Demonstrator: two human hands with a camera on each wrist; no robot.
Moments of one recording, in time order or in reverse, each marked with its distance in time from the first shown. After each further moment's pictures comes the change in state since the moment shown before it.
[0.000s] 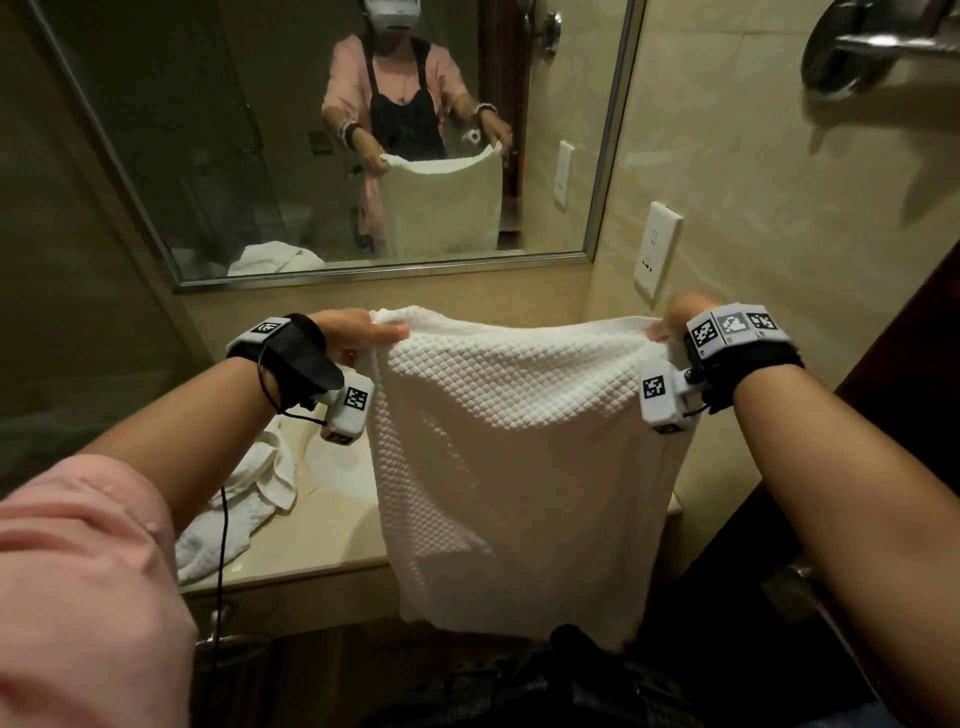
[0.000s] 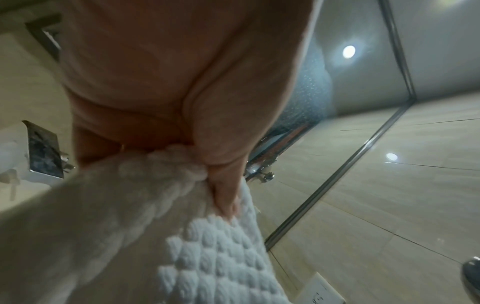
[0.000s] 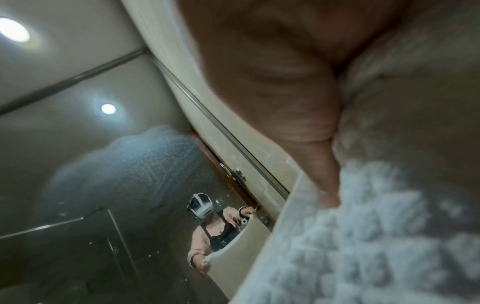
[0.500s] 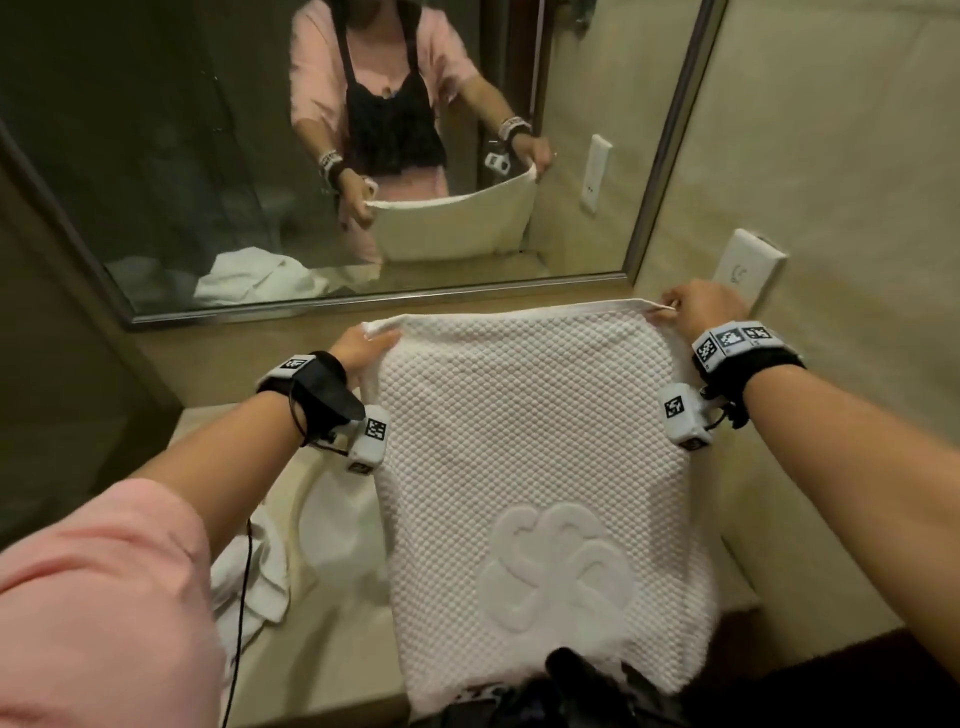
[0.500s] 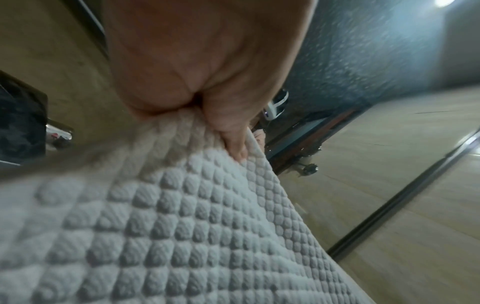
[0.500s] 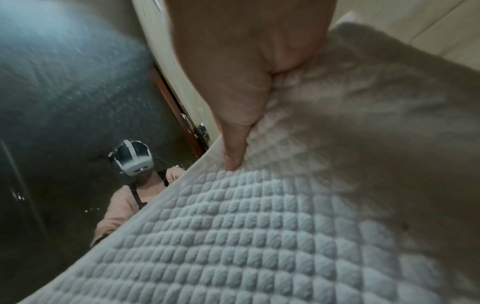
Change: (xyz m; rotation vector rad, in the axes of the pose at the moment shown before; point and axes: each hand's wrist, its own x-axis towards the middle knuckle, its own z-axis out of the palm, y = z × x) left_hand 0.191 -0.022 -0.059 -0.262 0.182 0.143; right_hand 0.152 -0.087 0.030 -0.164 0.314 -0.213
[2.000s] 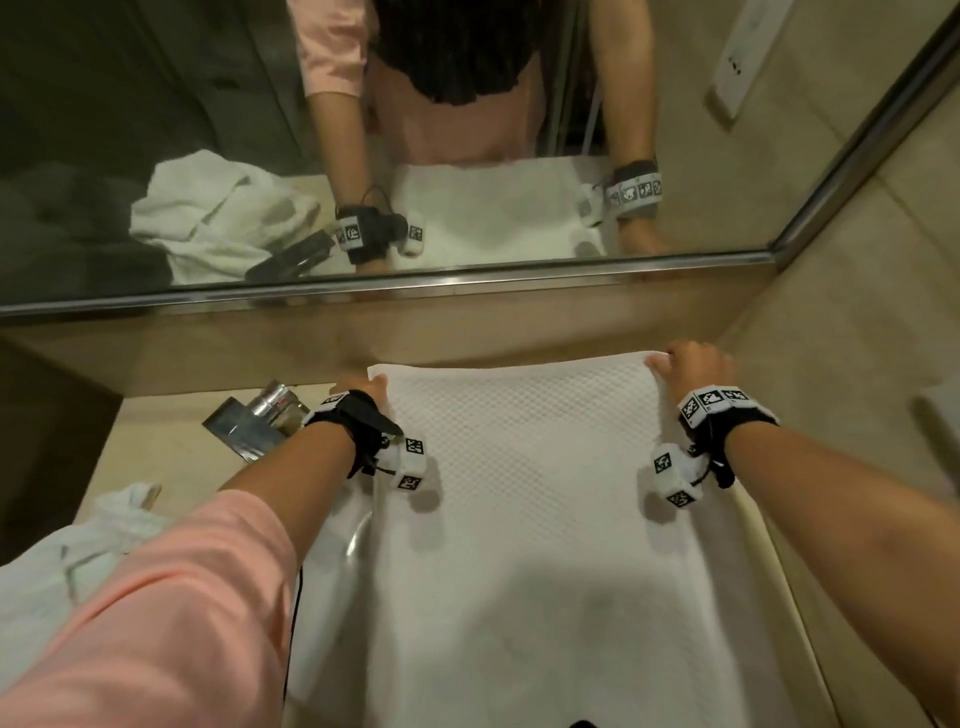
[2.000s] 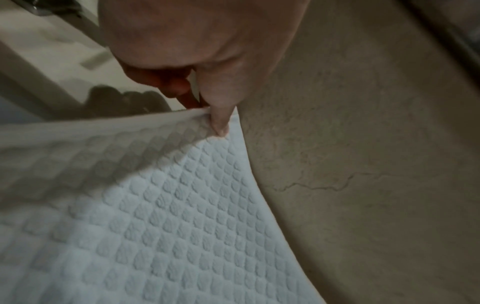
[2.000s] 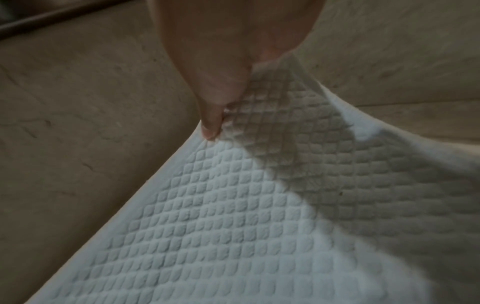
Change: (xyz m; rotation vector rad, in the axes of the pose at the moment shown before) left_hand 0.243 -0.182 0.042 0.294 0.153 -0.708; right_hand 0.189 -0.010 0.272 -0.104 -0.253 -0.049
